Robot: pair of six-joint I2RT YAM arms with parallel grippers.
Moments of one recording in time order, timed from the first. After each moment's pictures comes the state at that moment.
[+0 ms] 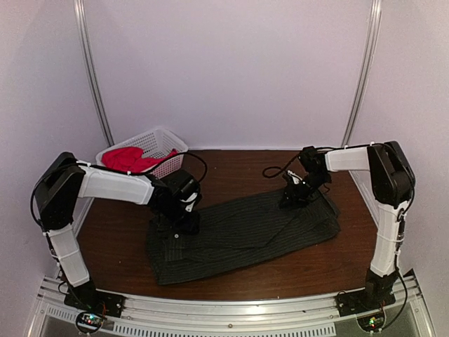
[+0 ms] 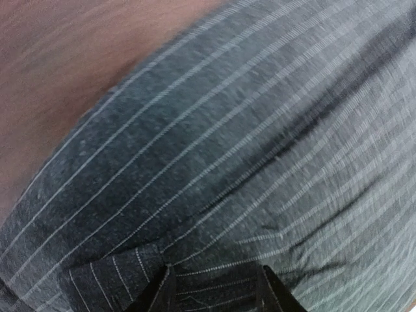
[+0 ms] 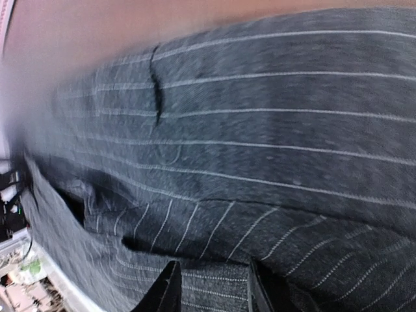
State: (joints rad) left arm -0.78 1.85 1.13 -0.50 0.03 -0.42; right arm 0.29 1.99 1.30 -0.66 -0.51 0.21
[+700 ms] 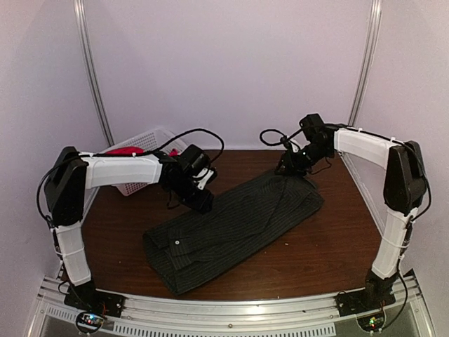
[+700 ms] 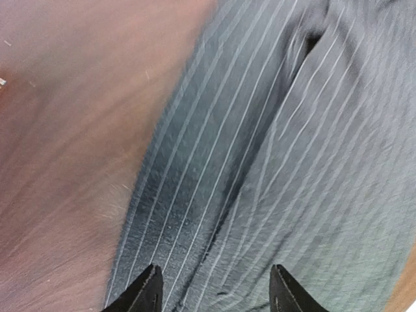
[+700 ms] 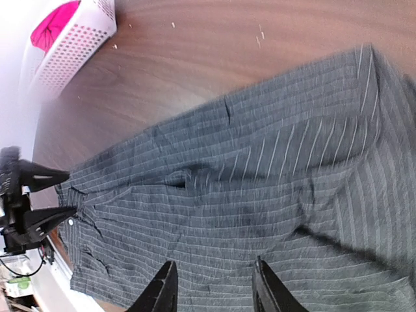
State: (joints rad) left arm -0.78 1.89 1.42 -0.61 0.00 -0.21; right arm 0.33 1.93 1.66 -0.76 -0.46 0.20
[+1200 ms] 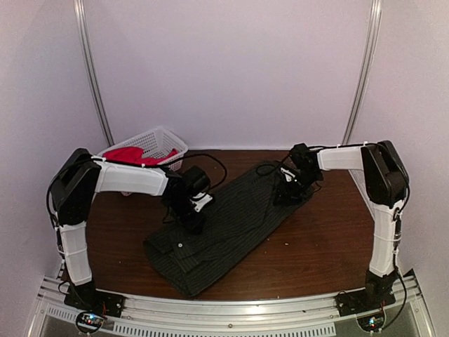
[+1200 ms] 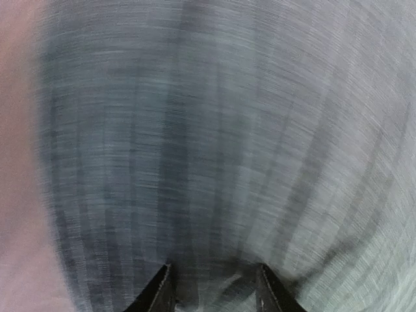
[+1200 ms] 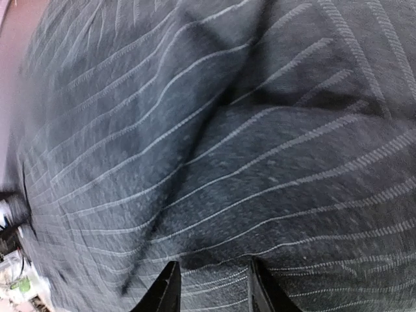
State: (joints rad) left arm -0.79 1.98 1.33 -0.68 0.02 -0.08; right arm 0.35 2.05 1.41 -0.66 -0.42 0.27
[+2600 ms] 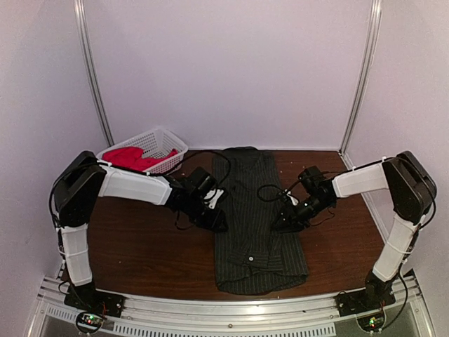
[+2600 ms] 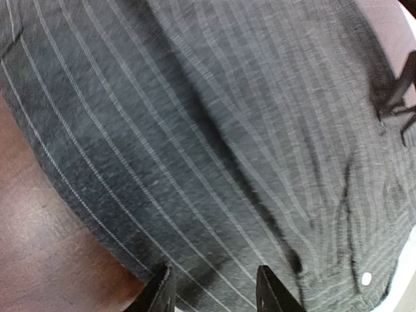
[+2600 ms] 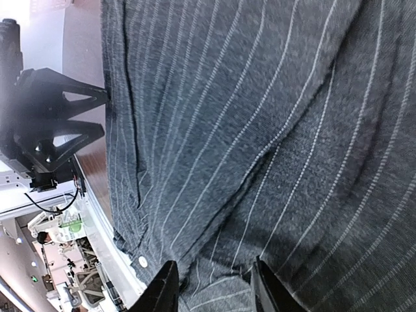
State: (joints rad) left arm -0.84 1.98 1.25 -0.30 0.26 -0.38; right arm 0.42 1.78 0.95 -0.39 -0.78 0.36
